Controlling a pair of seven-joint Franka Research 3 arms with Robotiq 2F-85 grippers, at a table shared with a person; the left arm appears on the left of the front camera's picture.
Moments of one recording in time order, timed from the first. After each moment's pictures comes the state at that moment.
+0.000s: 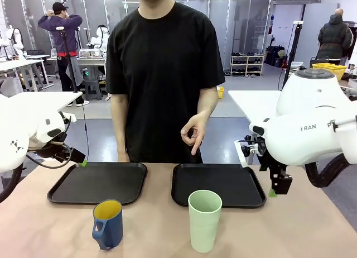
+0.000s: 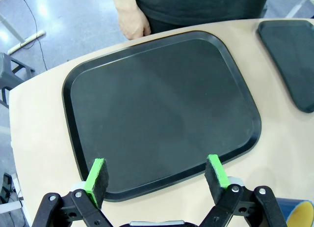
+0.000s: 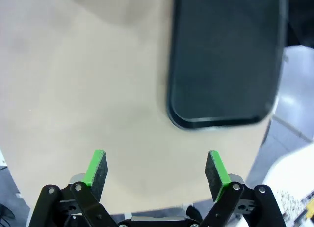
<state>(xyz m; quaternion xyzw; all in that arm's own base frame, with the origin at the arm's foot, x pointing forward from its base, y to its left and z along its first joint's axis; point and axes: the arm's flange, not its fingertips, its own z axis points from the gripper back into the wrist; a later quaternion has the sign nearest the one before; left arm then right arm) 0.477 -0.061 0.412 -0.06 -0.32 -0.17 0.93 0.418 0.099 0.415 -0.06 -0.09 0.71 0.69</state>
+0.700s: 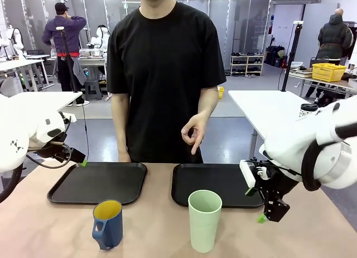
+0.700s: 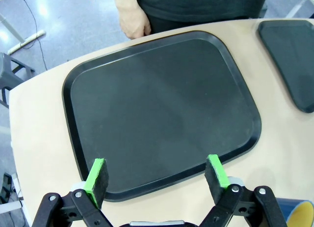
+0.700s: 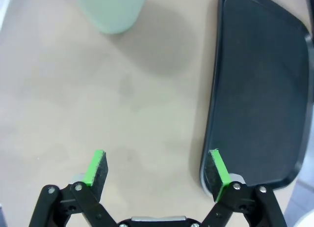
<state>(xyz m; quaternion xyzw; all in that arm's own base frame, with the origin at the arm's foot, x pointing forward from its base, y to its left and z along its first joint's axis) 0.477 -0.061 0.412 -0.06 -0.32 -0.17 0.93 0.409 0.078 0.345 0.09 -0.20 0.72 0.65</state>
